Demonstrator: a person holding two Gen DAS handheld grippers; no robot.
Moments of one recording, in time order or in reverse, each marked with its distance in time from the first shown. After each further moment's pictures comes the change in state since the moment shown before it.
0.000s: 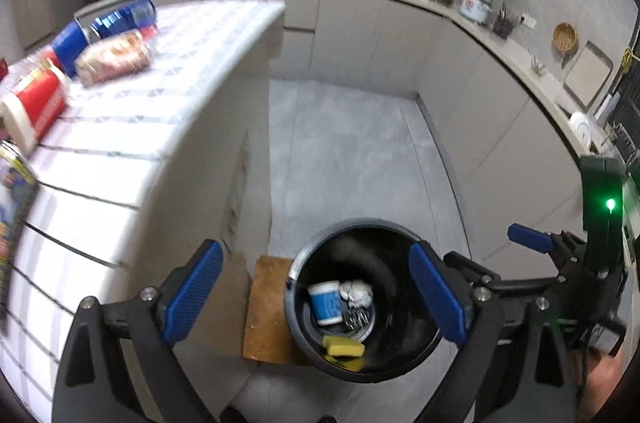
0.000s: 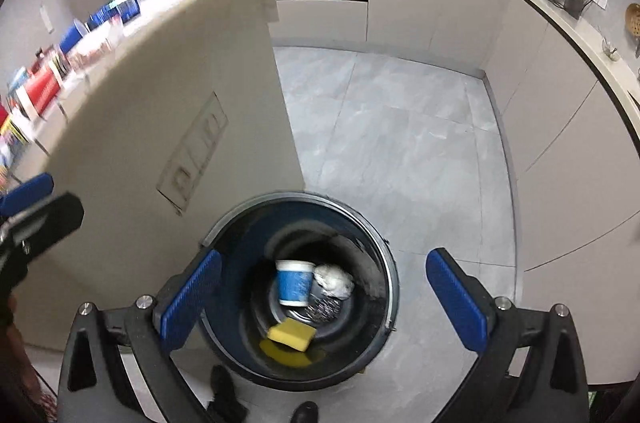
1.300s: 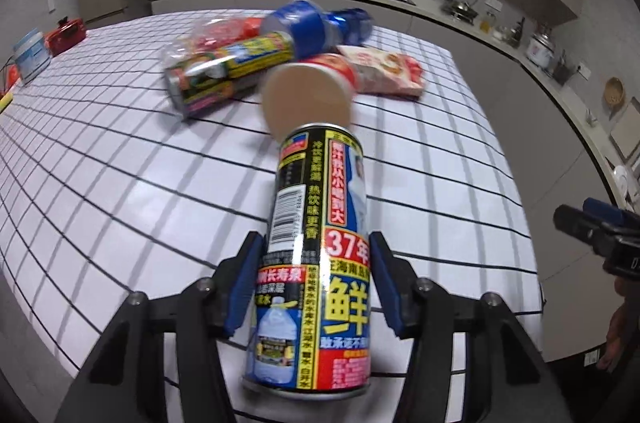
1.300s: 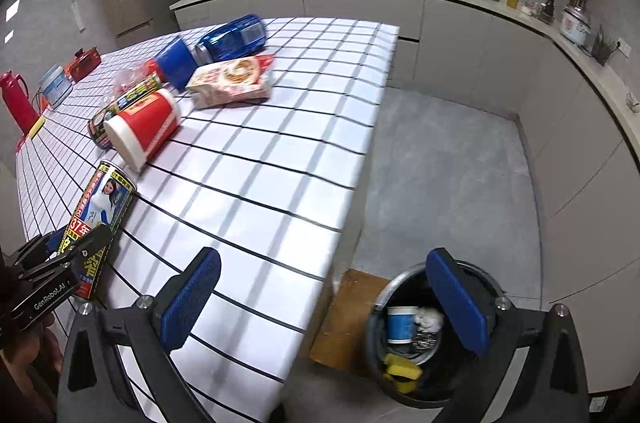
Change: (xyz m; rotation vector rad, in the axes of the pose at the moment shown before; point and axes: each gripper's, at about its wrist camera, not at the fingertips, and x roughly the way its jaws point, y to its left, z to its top) left arm -0.039 0.264 -0.002 -0.137 -0.034 0.131; right arm -0.034 0.231 0.066 -0.069 -0.078 0.043
